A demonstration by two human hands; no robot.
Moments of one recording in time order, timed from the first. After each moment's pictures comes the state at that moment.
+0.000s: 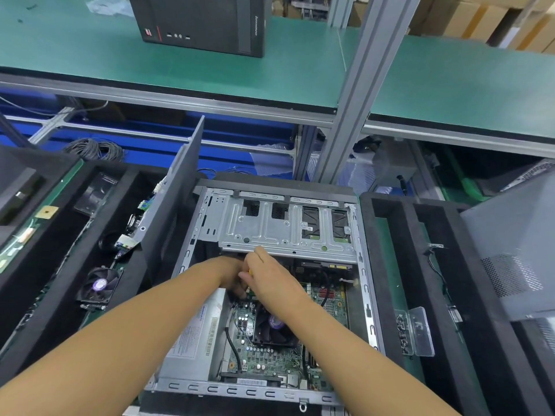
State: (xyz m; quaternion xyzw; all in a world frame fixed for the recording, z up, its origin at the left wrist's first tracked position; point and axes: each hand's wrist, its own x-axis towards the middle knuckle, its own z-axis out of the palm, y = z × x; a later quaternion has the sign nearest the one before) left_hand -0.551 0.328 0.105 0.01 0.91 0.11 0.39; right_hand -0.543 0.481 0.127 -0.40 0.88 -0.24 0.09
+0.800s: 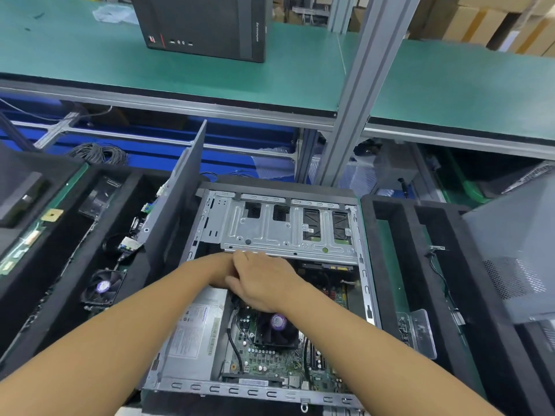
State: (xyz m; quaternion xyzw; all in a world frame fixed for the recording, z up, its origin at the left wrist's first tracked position) left_hand -0.548 0.314 0.120 0.03 0.92 0.11 0.37; right_hand -0.547 0.465 0.167 -0.46 0.87 -0.09 0.16
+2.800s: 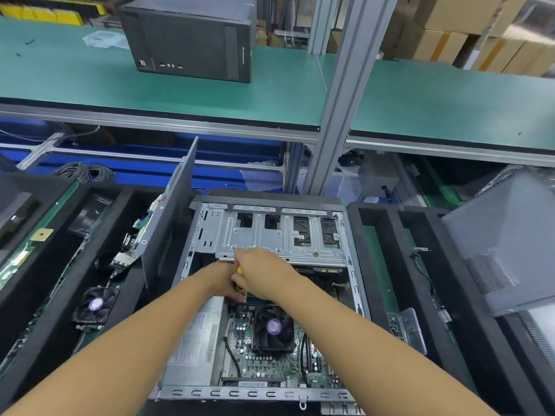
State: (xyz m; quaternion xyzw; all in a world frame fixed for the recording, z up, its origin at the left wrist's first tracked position) left_hand -0.543 0.317 0.106 -0.02 0.94 0.16 0.28; right_hand -0.558 0.462 0.186 -0.40 0.89 -0.11 0.17
